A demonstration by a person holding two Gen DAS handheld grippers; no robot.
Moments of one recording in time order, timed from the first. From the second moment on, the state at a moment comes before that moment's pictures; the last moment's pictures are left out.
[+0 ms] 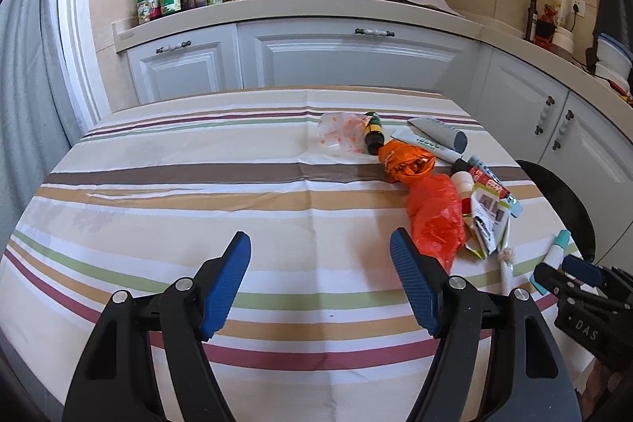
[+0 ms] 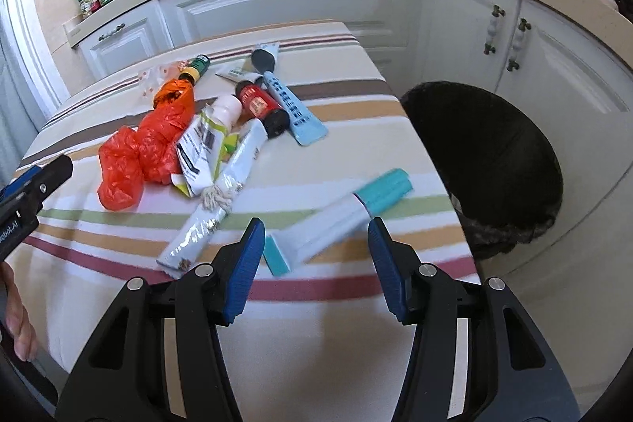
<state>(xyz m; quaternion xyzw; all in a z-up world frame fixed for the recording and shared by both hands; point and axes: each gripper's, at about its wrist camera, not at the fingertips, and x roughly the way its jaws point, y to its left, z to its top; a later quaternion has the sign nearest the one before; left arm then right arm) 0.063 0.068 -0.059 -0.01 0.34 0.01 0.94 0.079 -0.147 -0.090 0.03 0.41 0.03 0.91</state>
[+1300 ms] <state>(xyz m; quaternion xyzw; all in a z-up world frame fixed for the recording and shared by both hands) 0.056 -0.040 -0.071 0.04 0.35 -0.08 0.93 0.069 -0.214 -0.067 0.03 0.35 0.00 0.94</state>
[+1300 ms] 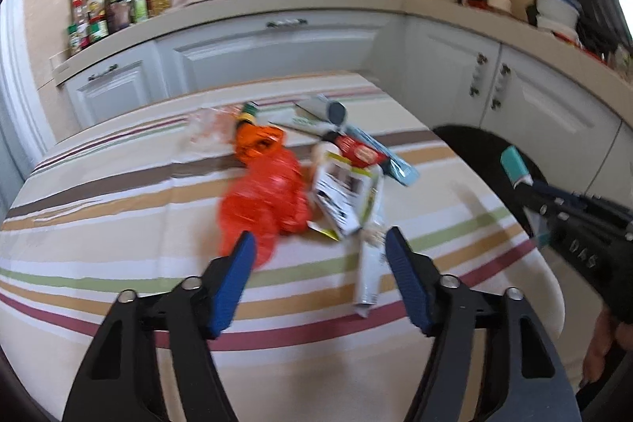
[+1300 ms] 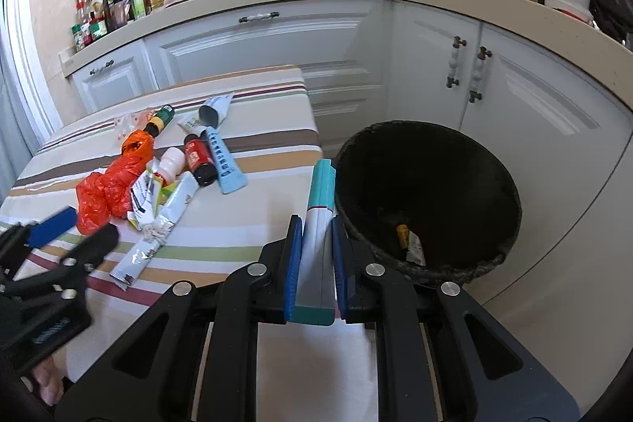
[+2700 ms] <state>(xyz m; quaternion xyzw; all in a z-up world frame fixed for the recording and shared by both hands) 0.087 -0.138 -0.022 0.05 0.27 -0.20 0.94 0.091 -0.300 -0.039 0.05 0.30 -0.06 0.95</state>
